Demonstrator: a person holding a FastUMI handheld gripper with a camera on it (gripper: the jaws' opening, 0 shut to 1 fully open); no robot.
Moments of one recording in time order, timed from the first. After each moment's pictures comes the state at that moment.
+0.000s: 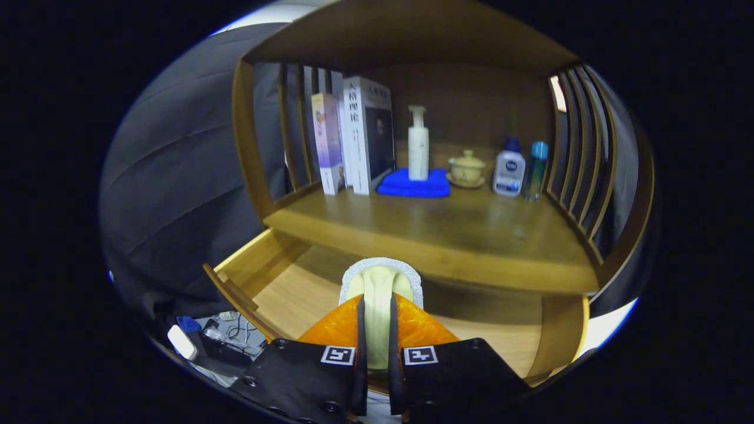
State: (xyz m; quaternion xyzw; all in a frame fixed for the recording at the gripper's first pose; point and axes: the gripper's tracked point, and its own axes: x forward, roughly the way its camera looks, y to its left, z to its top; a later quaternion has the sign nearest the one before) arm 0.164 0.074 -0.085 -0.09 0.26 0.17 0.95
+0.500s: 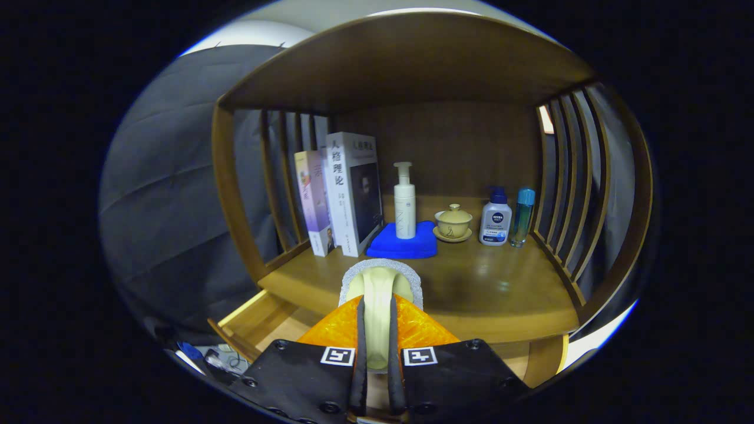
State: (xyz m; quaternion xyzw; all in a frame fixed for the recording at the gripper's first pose) arm 0.225 0.079 -0.022 -0.04 0.21 0.13 0.97
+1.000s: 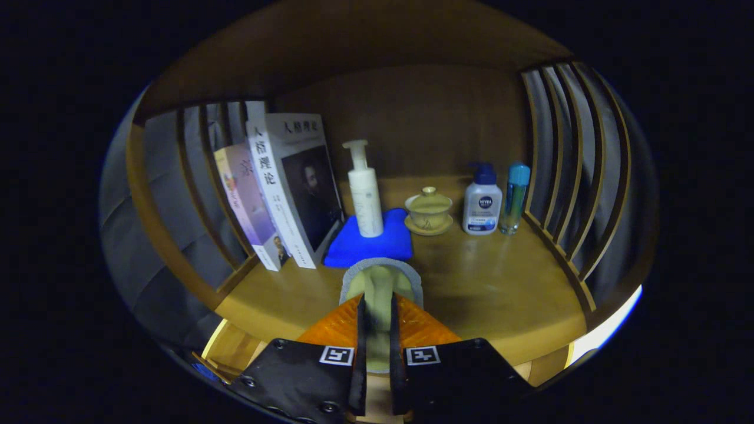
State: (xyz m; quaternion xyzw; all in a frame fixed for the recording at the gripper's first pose) arm 0.301 0.059 -0.050 -0.01 0.28 0.04 0.96
